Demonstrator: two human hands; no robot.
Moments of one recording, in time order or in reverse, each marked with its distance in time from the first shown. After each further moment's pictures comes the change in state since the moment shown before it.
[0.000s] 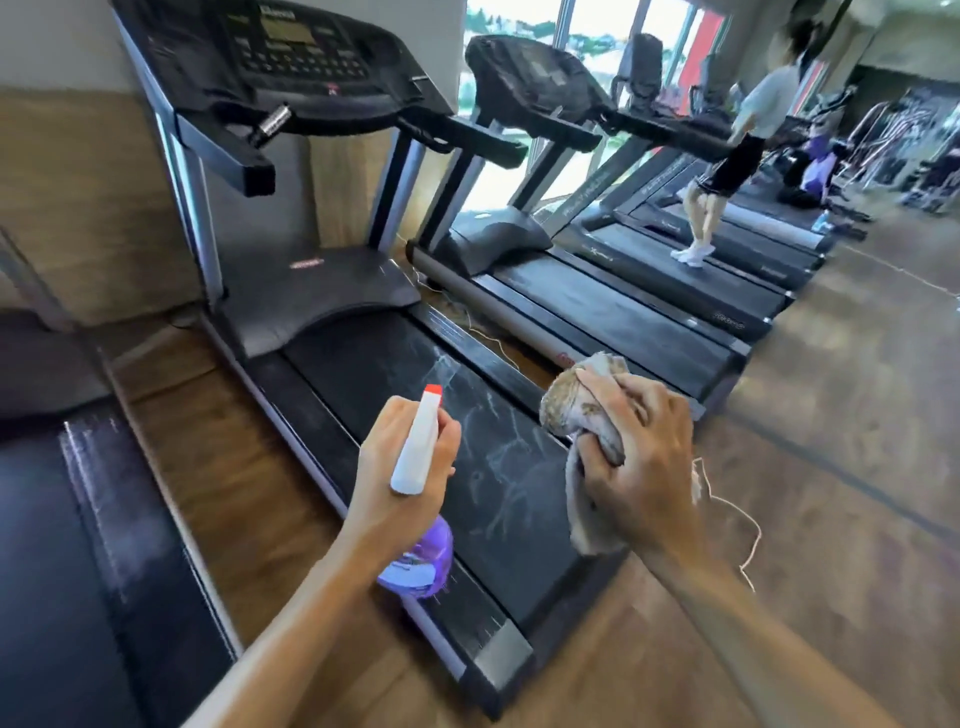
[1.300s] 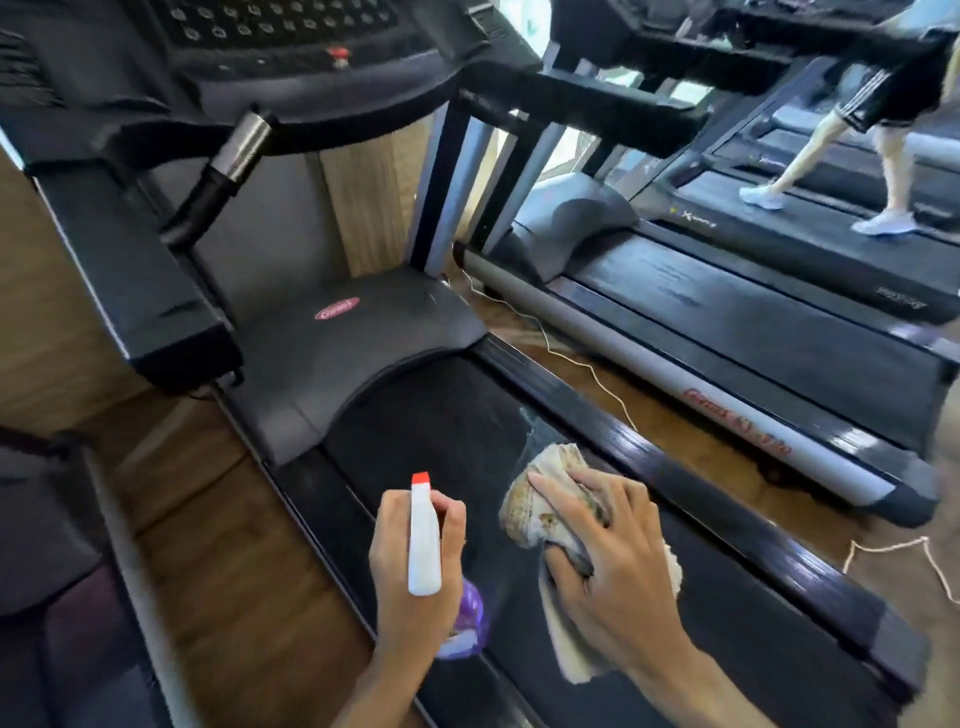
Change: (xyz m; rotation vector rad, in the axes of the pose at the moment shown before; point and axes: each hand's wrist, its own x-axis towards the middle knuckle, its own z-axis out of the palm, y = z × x) left_hand 0.491 -0.411 -0.062 0.177 0.152 0.003; right_hand 0.278 0.027 0.567 0.222 -0.288 0.105
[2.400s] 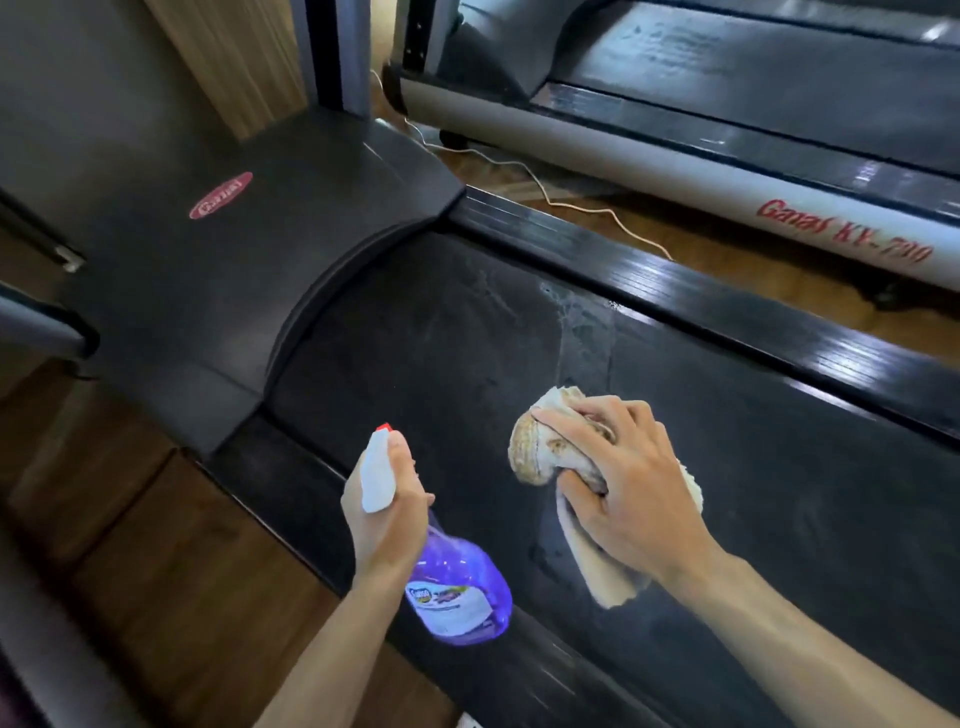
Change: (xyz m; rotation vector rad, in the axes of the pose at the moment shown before) left_hand 0.071 -0.393 0.095 0.063 -0.022 -0.724; right_hand -0.004 0.207 0.355 -0.028 -0.128 0.255
